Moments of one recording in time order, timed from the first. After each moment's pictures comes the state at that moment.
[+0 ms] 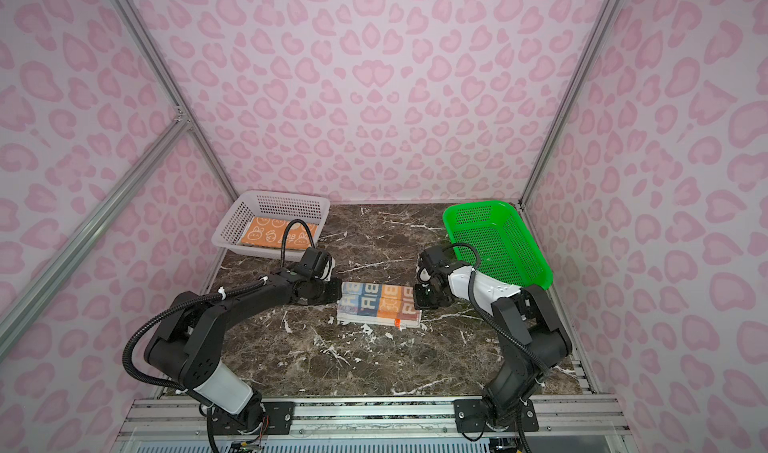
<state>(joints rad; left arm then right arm) -0.47 1.63 0.91 -0.38 0.17 -0.52 0.42 1.66 0.97 -0.62 -0.24 0.34</state>
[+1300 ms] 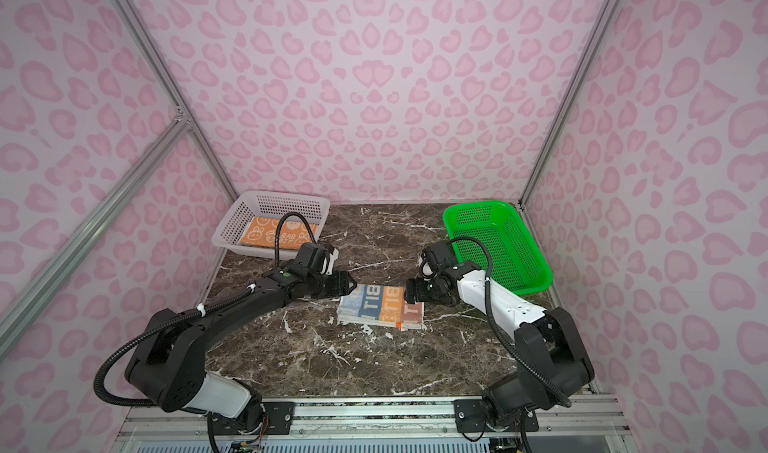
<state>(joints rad) -0.51 1.52 0.95 -0.35 0.26 -0.57 0.45 1.48 0.98 -0.63 -0.26 0.43</state>
